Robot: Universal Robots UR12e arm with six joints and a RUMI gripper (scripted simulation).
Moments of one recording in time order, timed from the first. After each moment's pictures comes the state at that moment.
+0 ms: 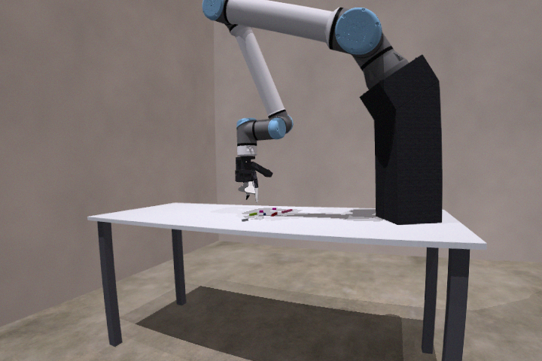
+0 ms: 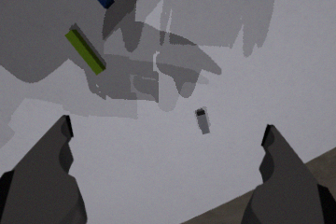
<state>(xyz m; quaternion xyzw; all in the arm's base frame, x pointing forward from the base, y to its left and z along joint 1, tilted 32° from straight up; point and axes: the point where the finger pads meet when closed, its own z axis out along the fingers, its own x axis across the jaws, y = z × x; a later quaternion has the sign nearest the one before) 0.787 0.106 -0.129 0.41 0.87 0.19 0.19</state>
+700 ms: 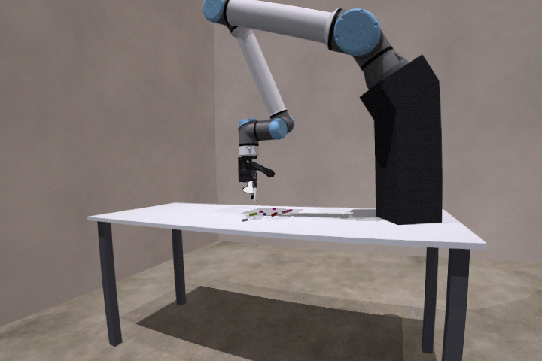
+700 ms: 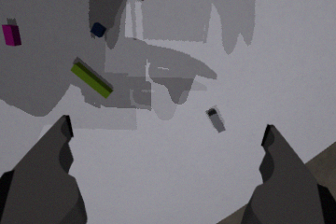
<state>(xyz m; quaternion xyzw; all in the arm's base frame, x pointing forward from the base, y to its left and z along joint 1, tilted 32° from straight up) 0.783 0.096 -0.133 0.51 0.82 0.21 0.17</state>
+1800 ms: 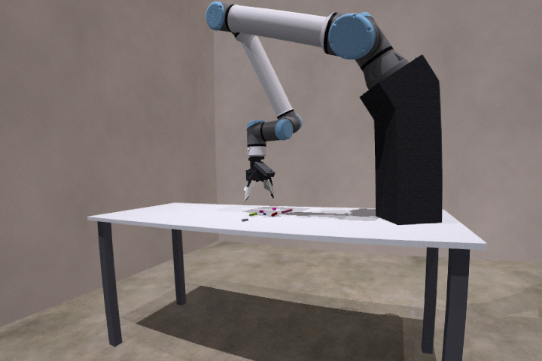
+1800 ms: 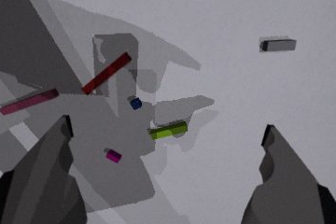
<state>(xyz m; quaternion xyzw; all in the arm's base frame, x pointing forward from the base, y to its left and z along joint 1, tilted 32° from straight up) 0.772 0.053 -0.147 0.86 0.43 0.27 0.03</state>
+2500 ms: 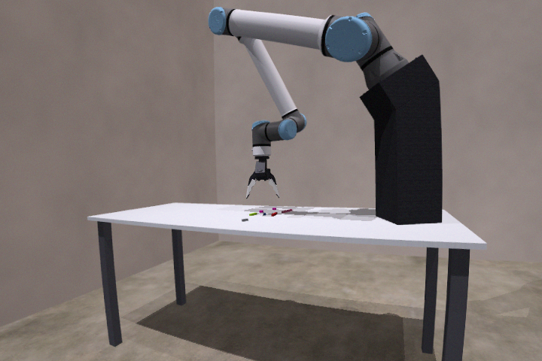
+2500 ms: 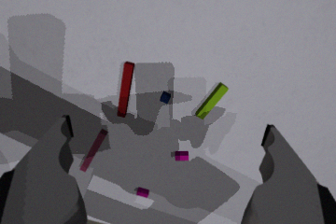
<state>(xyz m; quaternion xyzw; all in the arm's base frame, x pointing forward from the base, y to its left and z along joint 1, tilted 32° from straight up) 0.770 0.023 -0.152 0.96 0.11 0.27 -0.06</state>
